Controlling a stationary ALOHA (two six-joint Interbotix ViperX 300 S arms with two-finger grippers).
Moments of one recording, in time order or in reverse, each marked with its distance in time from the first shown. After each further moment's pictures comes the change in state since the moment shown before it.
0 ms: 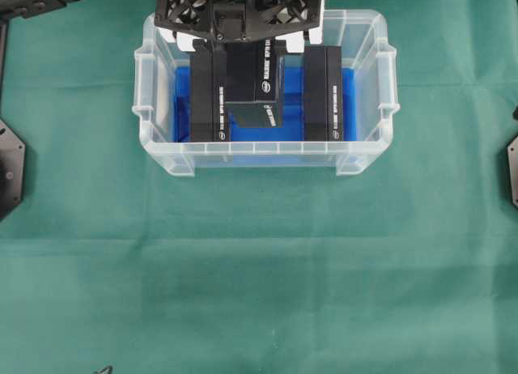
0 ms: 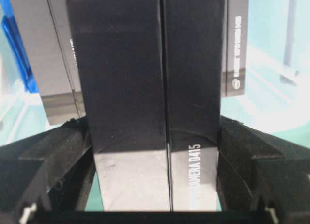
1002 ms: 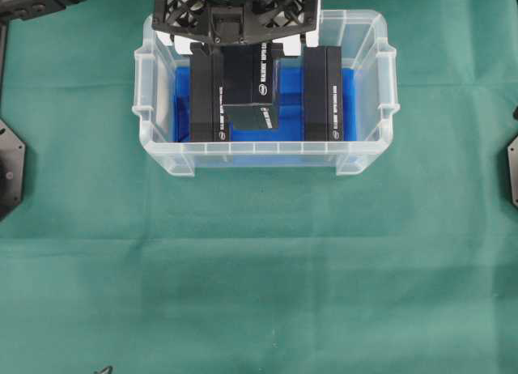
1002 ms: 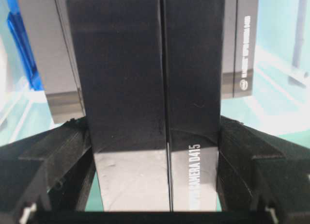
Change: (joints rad) left arm -0.002 -0.008 0.025 0.002 -0.003 -0.011; right arm 0.000 0.000 0.000 0.000 0.002 0.000
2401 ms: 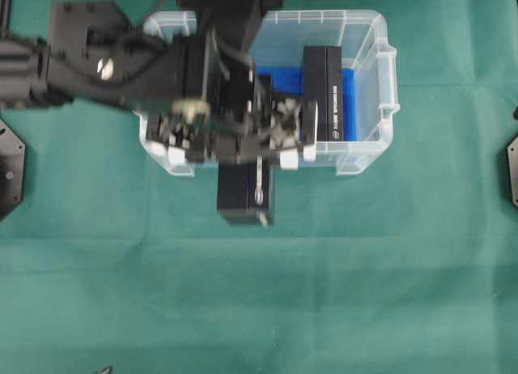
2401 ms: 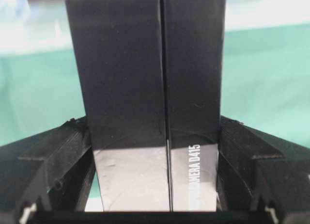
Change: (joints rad) left arm -0.267 -0.032 0.078 0.002 -0.011 -0.282; right arm 0.000 0.000 0.000 0.000 0.000 -0.005
